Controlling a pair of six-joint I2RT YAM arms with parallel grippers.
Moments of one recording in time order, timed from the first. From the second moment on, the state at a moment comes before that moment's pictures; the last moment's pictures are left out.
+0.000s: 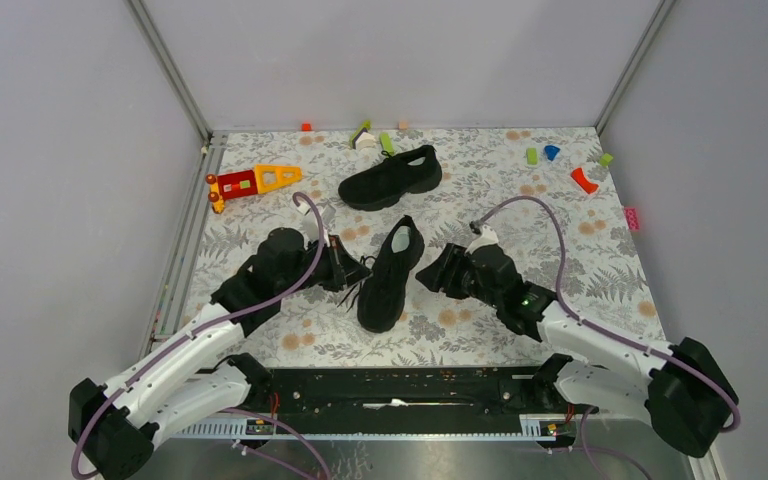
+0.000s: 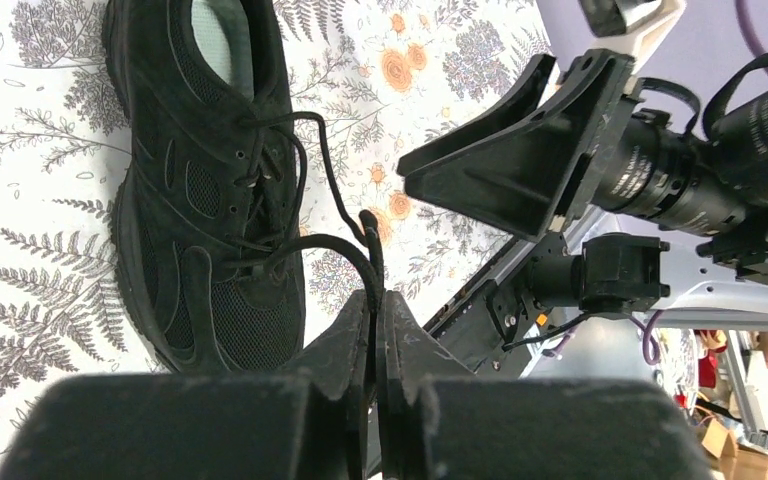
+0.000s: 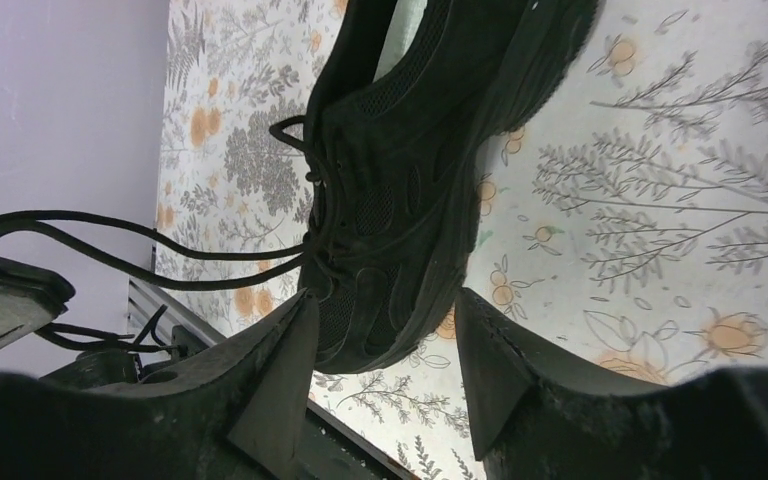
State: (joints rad) left arm -0.67 0.87 0.69 -0.23 0.27 -0.67; right arm 0.74 1.02 0.49 0.04 0.02 0.89
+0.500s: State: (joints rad) left arm -0.63 0.80 0.64 -0.21 0.33 -0.71; right arm 0.87 1.29 0.57 0.18 0.04 0.96
